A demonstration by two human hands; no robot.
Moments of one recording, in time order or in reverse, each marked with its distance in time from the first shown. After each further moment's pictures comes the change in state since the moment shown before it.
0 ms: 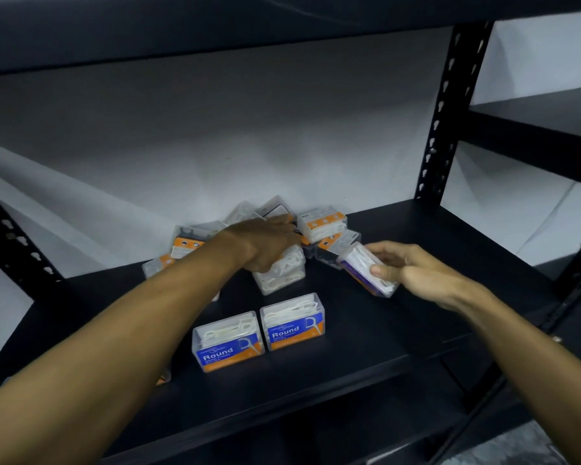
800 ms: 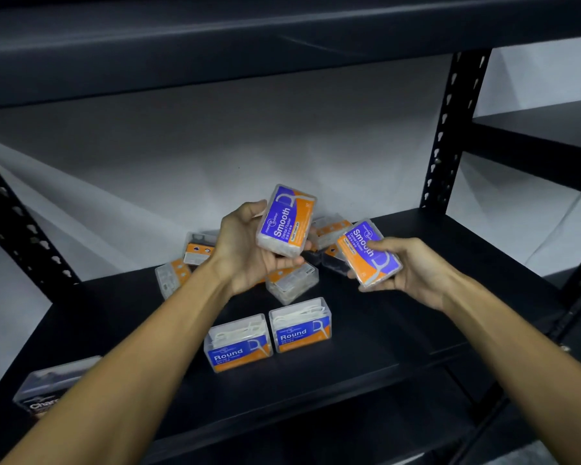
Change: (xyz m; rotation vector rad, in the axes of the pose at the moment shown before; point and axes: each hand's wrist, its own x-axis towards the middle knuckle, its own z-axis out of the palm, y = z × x) left_hand -0.067 0.030 -0.014 -2.322 0.333 -0.098; right_hand -0.001 -0.037 0.013 0.591 0.047 0.192
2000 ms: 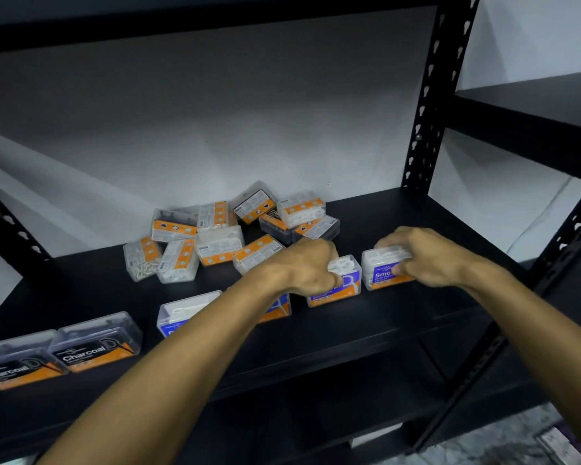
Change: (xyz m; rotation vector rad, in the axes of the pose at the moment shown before) left_hand 0.040 -0.076 0.092 1.671 -0.094 -0.110; right_hand -0.010 0.005 -0.088 -1.277 0.005 -0.189
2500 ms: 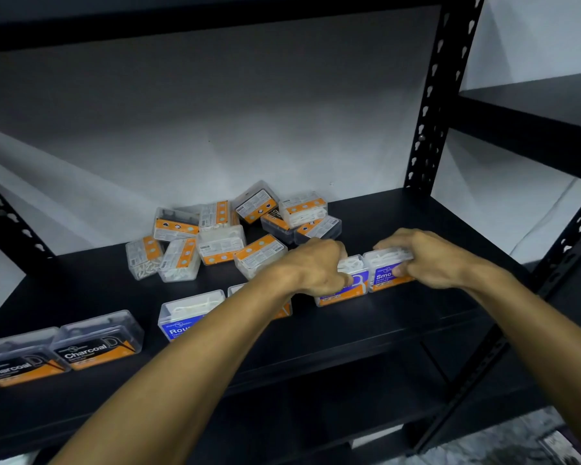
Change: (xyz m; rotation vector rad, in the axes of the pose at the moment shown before) left_hand 0.010 0.006 0.006 -0.024 -0.007 -0.005; right_hand 0.005 0.006 0.004 0.010 -0.008 -0.026
